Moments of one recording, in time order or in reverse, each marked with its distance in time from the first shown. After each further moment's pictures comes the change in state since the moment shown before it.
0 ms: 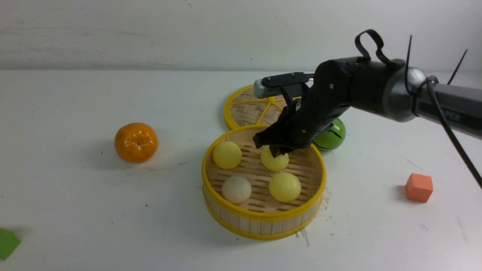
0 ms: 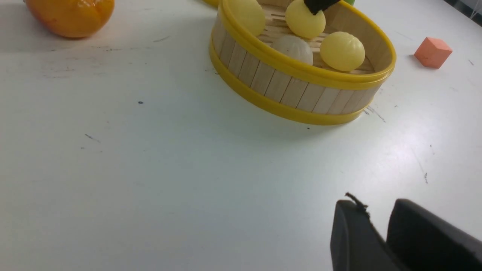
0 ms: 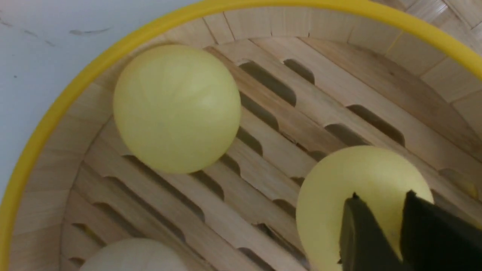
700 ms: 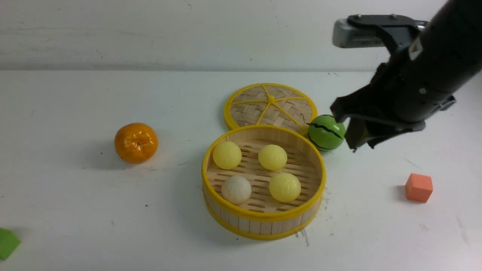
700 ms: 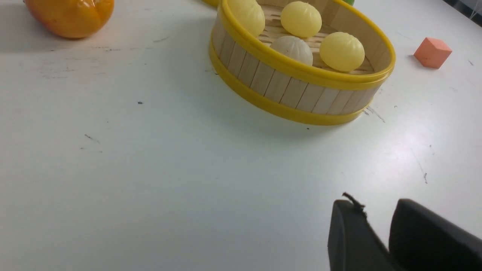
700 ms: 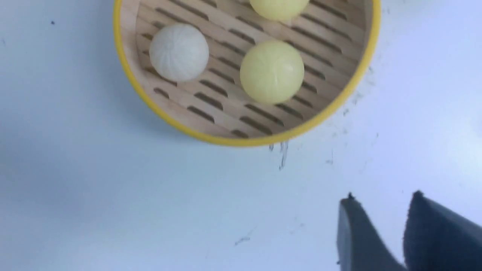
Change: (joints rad) right arm 0.000 -0.637 0.228 -0.078 0.502 0.232; left arm 0.000 0.000 0.000 0.000 0.000 0.000
